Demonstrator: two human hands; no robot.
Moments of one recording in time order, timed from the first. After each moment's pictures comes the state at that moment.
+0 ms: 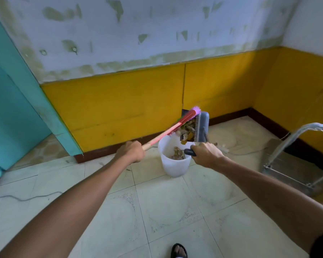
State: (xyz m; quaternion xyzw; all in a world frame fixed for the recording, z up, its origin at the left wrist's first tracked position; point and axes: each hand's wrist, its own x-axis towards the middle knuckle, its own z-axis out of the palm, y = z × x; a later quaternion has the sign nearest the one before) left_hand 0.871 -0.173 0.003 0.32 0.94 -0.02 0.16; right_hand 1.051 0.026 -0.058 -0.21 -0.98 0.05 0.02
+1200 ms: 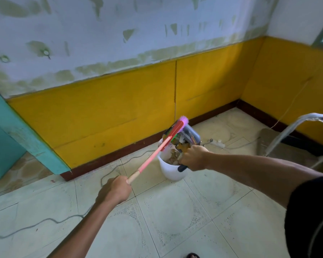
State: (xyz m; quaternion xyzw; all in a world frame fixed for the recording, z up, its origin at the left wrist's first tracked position) left_hand 0.748 -0.212 -0.063 0.30 0.93 0.04 0.20; right_hand 0.910 0.039 -0.064 -0.02 -0.97 -0.19 -0.14
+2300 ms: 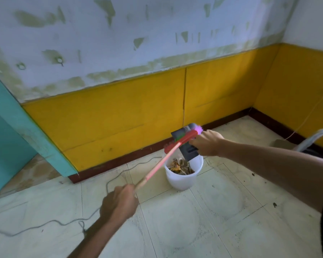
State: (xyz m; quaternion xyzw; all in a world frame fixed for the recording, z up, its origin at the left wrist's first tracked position) left_hand 0.766 -0.202 -0.038 0.32 0.93 0.03 0.15; right_hand 0.888 0.112 -0.014 -0.12 -0.98 -0.16 -0.06
